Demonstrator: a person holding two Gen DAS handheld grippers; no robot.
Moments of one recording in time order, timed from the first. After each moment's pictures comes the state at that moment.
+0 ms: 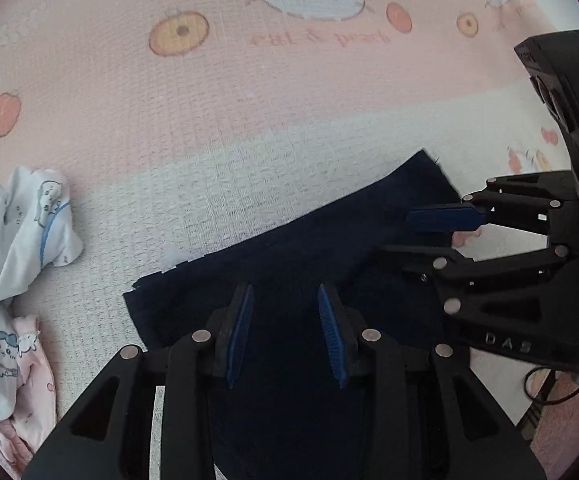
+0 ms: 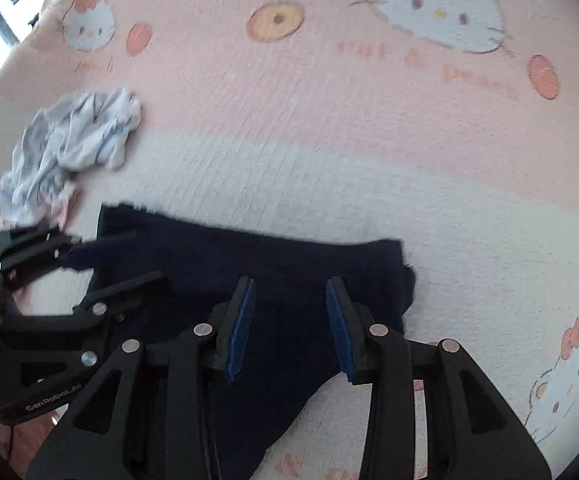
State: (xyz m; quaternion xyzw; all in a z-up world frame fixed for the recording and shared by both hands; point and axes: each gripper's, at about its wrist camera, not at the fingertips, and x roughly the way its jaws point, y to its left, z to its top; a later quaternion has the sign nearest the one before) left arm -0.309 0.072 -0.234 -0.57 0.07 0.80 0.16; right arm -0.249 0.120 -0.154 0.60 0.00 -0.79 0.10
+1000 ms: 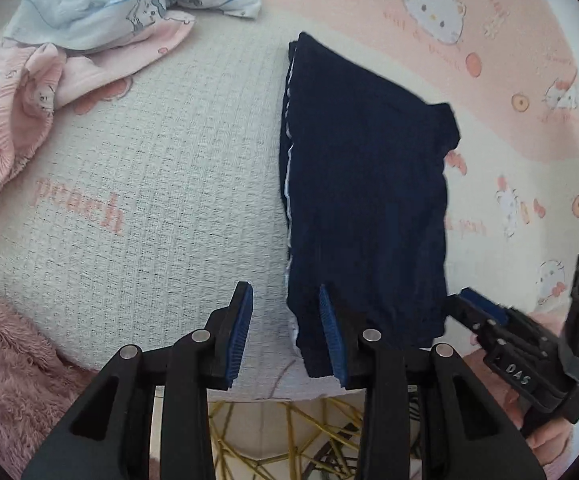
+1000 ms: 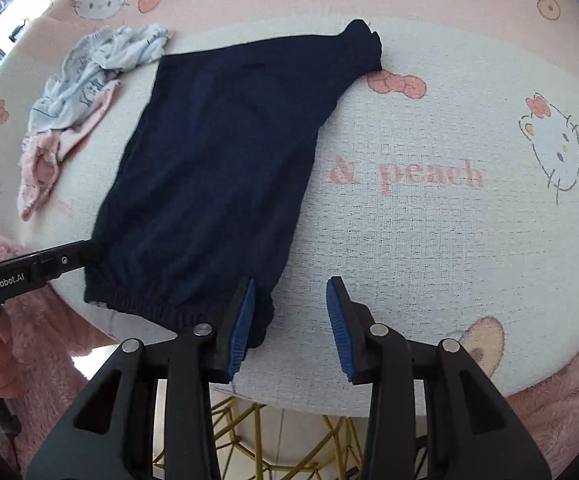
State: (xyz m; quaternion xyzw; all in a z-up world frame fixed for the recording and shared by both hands) left arm -0.114 -0.002 -0.218 -0.61 -0.20 0.77 0.06; right arm -0.035 0.089 -0.134 0.60 -0.11 -0.79 0.04
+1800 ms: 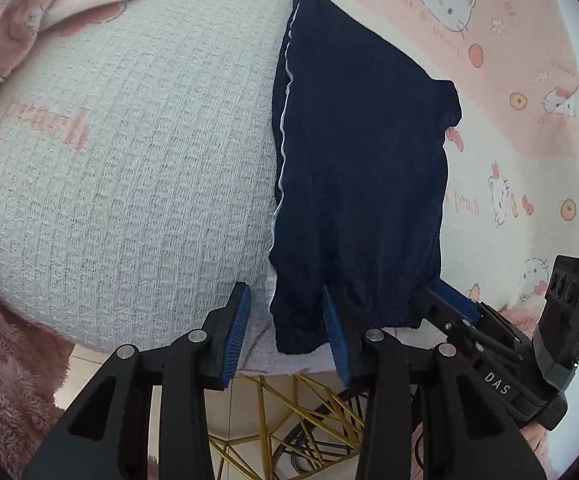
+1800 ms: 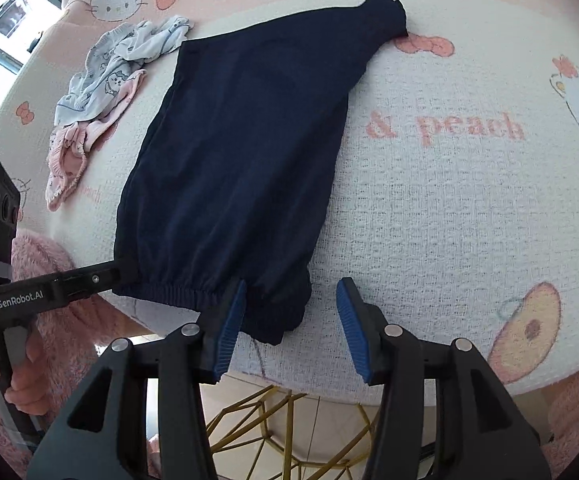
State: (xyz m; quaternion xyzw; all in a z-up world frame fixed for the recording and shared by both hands) left arm -0.099 0.023 -0.254 -0.63 -0.23 0.74 0.06; right arm -0.011 0.092 -0.149 0.60 -0.13 -0.79 0.08
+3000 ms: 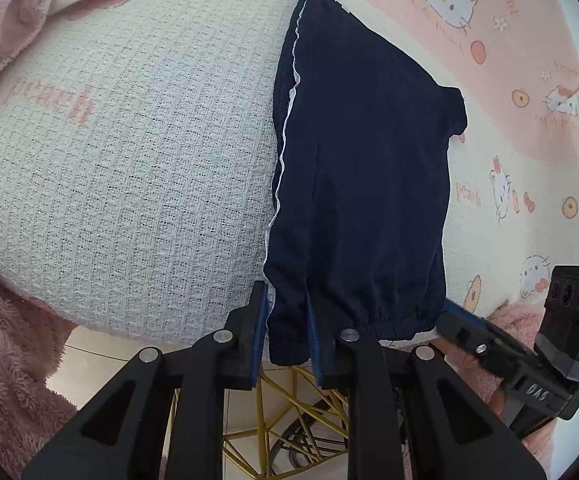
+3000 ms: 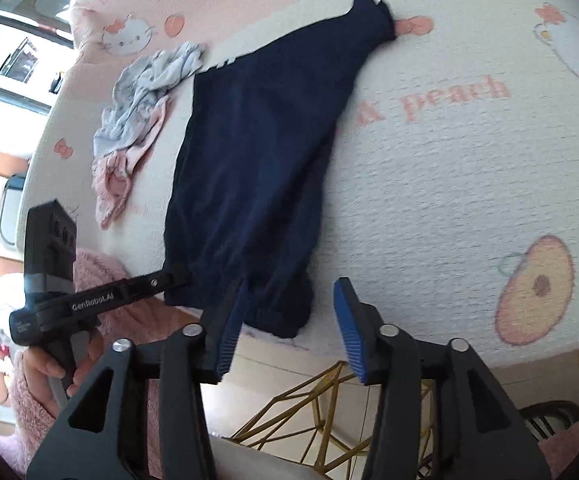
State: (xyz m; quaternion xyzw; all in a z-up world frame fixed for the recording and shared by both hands) left arm -0.087 0.020 -0.269 -0.64 -0.24 0.72 0.06; right arm 0.000 0.110 -0.157 0.61 -0.24 -0.75 0.14
